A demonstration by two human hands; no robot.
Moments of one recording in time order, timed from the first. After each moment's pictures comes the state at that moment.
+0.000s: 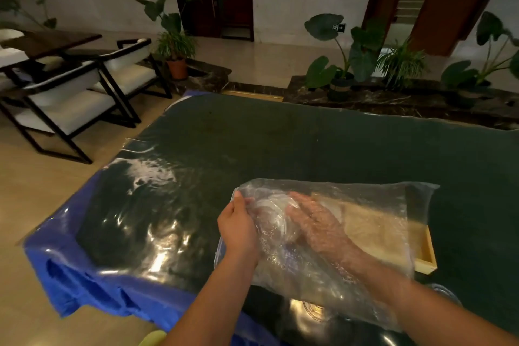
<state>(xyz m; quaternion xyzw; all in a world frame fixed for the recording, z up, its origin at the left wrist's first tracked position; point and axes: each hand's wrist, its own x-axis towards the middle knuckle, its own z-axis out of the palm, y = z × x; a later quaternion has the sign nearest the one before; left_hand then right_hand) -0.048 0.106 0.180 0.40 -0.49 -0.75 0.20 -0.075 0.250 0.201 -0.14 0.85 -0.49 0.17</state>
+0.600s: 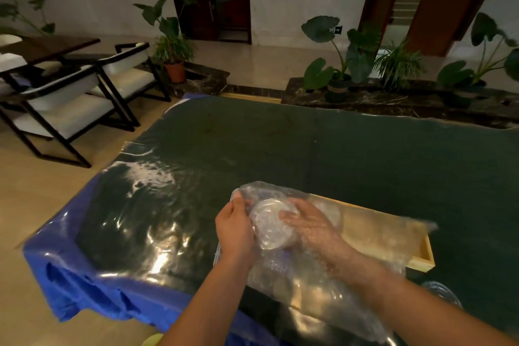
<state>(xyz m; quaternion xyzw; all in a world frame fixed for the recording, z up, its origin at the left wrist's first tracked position) -0.040 0.102 0.177 0.36 -0.54 -0.74 0.21 -0.066 0.244 0.203 -0.03 0.72 -0.65 0.24</state>
